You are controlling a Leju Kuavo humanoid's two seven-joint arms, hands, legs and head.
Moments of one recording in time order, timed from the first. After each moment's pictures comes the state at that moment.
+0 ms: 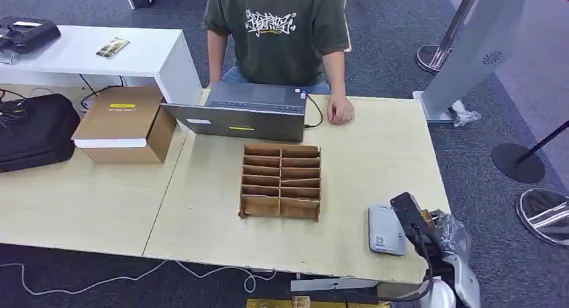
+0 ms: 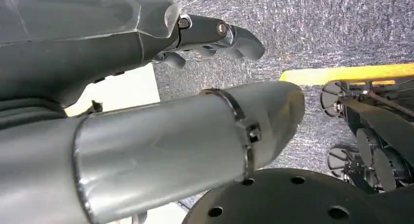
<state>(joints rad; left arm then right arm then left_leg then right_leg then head) -0.01 -0.18 1.29 -0.46 -1.32 -0.44 -0.02 0.07 0.10 -0.20 -1.60 1.07 0.10 0.37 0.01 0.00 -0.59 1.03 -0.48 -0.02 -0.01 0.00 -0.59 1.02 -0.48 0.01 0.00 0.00</state>
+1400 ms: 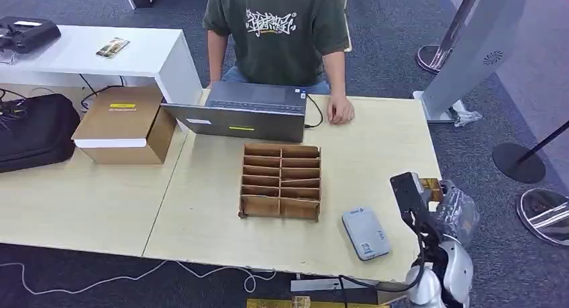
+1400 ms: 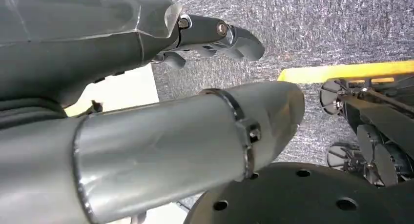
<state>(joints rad) -0.01 -0.21 1.38 -0.51 -1.41 -0.46 -0.06 0.03 0.13 -0.13 -1.68 1.18 -0.18 0.30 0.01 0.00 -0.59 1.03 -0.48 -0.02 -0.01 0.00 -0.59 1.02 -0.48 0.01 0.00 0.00</state>
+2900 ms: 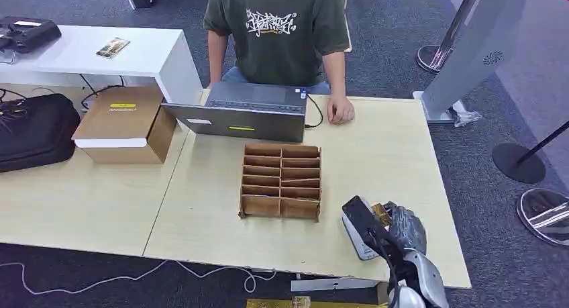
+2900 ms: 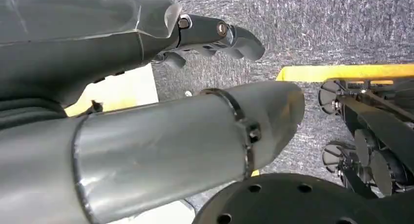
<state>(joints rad) -0.02 -0.17 1.47 -0.48 -1.45 -0.49 -0.07 0.11 0.05 0.11 -1.69 1.04 0.11 0.44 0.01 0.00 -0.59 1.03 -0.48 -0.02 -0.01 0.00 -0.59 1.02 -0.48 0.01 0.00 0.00</state>
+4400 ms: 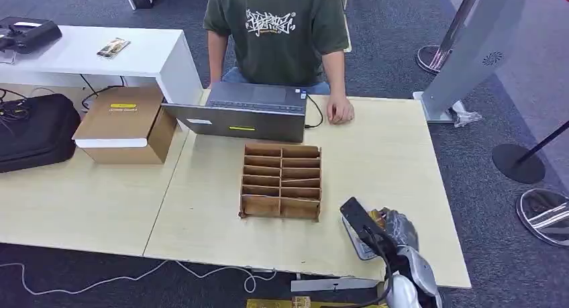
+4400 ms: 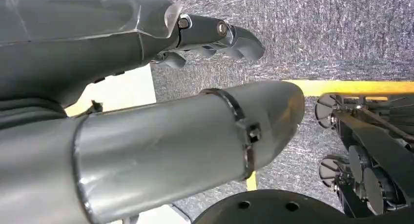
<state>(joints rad) -0.04 -0.15 1.48 -0.44 -1.46 -0.42 -0.07 0.04 0.07 0.04 -1.49 1.05 0.14 0.41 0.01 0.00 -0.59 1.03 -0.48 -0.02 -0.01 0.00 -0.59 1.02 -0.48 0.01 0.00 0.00</state>
